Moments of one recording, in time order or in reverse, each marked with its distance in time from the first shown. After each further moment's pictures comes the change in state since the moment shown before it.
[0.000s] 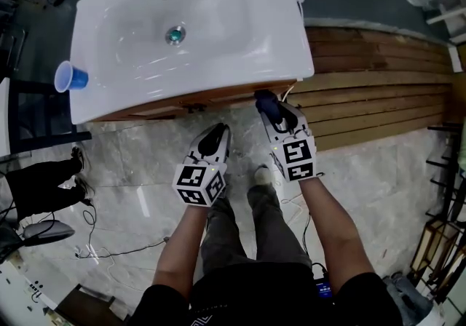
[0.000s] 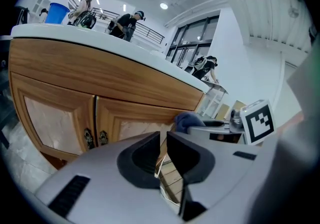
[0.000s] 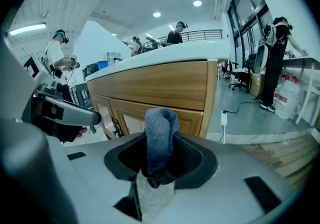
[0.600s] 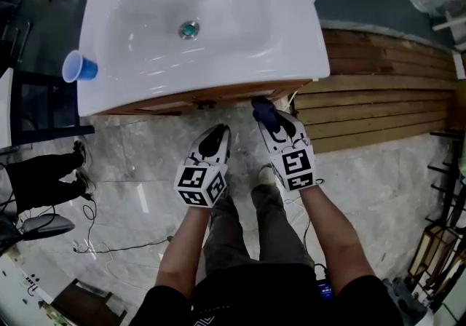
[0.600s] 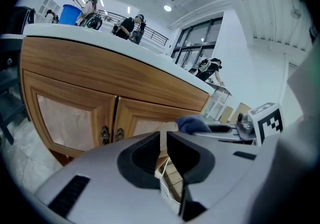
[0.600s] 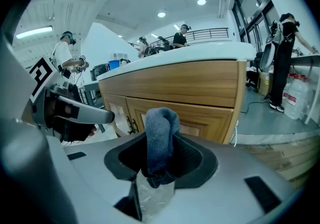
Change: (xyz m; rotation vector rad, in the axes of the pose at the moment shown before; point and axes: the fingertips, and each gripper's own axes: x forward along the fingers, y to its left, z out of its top) left arm -0.020 0.024 -0.003 -0.025 -0.018 0.040; right arm 0.001 0.048 -0.001 -0.020 -0.005 0.076
